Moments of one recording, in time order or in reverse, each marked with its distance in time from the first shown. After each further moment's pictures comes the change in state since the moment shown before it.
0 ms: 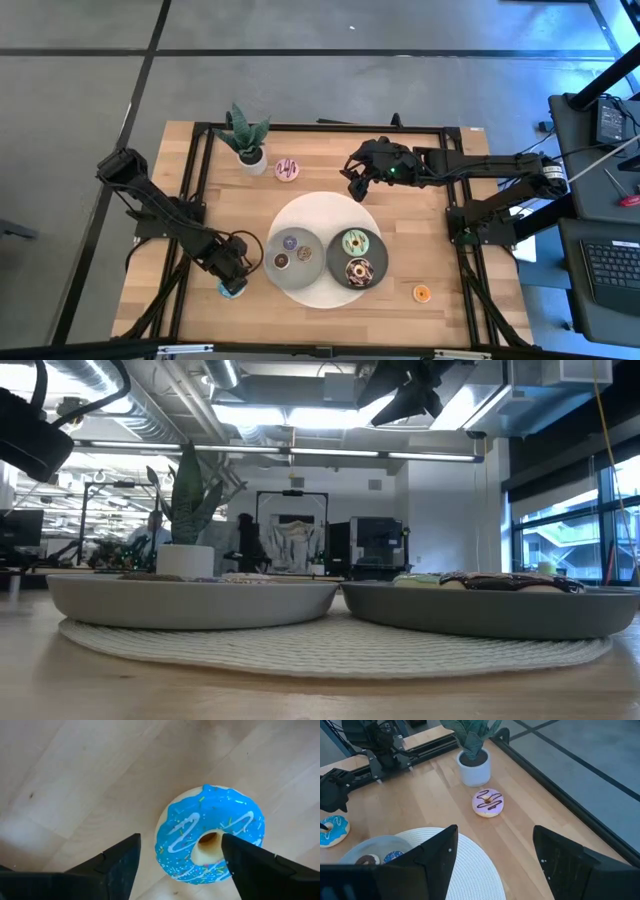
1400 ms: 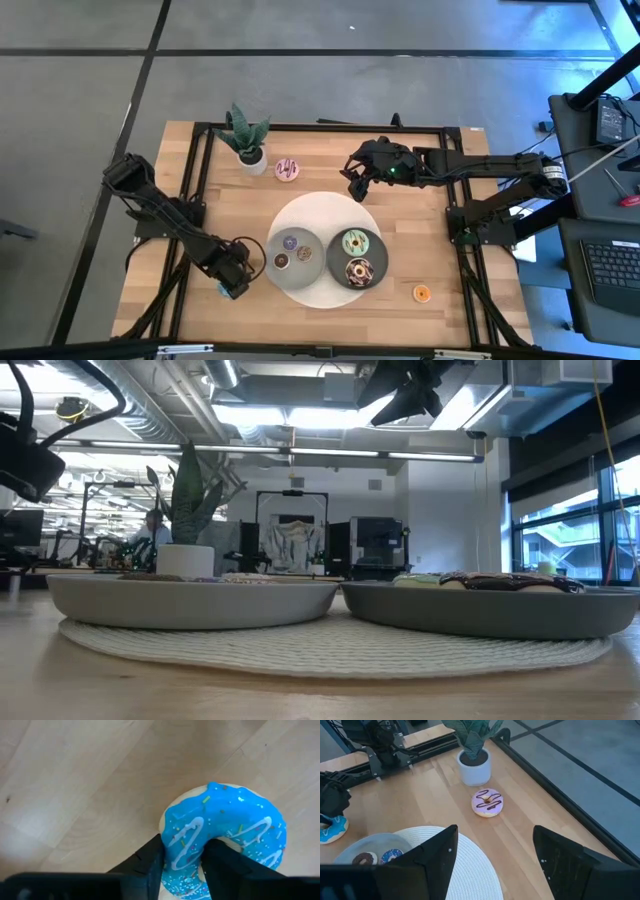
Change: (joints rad) left arm -0.017 0.100 0.000 0.054 0.003 0.004; right arm 0.000 0.000 0.000 0.000 -0.001 -0.023
